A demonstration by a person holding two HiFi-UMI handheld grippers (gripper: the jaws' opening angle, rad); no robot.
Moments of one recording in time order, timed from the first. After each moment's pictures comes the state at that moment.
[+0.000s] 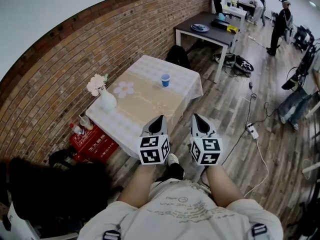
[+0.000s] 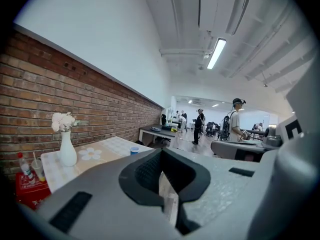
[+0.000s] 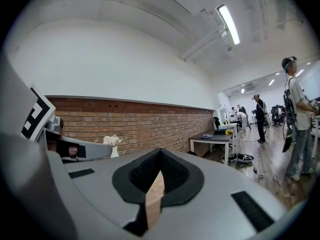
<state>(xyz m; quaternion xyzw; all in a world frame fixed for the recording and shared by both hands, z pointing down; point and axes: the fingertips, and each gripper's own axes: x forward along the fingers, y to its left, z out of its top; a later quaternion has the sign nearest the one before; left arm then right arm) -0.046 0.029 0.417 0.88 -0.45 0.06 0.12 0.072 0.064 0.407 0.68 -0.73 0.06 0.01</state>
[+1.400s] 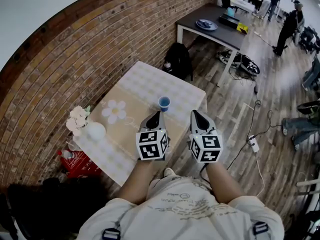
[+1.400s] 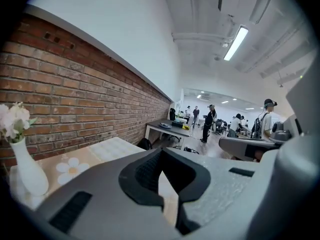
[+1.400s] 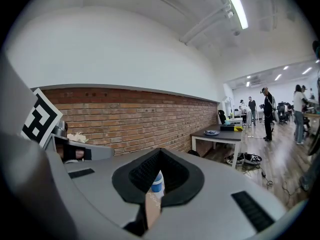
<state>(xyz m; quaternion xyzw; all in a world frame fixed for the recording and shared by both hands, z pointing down) 0.023 -0.279 0.448 0.86 -0.47 0.09 0.17 0.147 -0.238 0.423 0.67 -0.73 0.09 0.05</state>
